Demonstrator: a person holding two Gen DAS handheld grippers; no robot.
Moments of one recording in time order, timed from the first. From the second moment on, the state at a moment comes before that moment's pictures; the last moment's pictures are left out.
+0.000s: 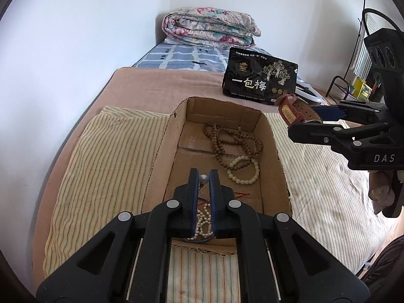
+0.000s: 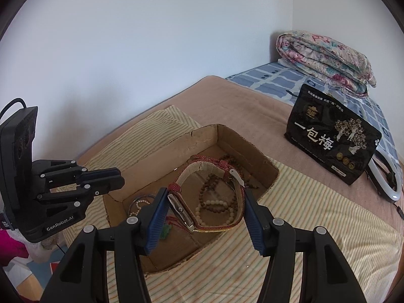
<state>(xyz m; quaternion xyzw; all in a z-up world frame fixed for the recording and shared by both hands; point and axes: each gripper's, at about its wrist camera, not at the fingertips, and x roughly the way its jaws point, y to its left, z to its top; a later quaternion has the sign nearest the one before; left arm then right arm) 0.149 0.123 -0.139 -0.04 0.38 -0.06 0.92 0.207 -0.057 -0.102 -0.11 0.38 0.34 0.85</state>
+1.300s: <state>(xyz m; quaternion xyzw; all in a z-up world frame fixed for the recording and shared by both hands) 0.104 0.092 -0.080 -0.04 0.34 -0.06 0.94 0.171 -0.092 -0.056 -0.08 0.34 0.31 0.88</state>
